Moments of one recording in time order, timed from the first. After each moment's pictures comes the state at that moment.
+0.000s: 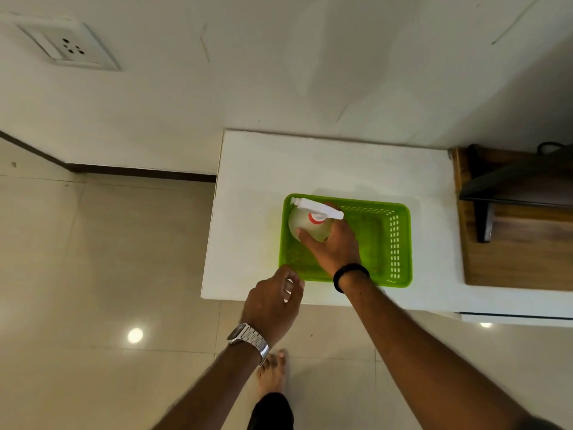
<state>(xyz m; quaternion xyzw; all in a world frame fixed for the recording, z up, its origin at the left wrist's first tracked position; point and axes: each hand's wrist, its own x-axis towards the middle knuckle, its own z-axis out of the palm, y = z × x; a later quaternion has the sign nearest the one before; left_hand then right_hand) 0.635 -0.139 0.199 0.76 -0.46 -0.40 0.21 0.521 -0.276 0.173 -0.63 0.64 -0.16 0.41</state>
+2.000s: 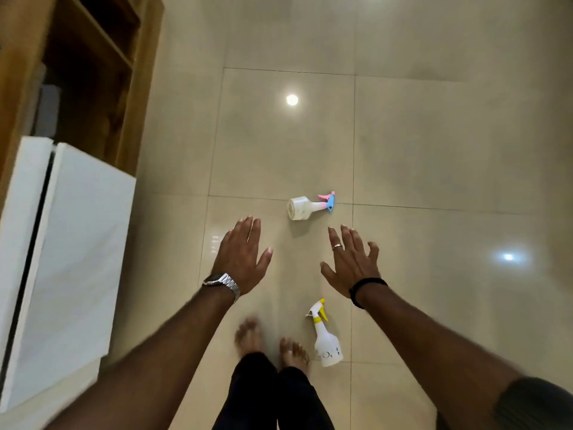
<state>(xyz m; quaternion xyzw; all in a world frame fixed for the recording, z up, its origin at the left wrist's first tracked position) -0.227 0.093 0.153 0.11 -0.96 -0.18 -0.19 -0.297 0.337 0.126 -0.19 0.94 0.03 0.29</state>
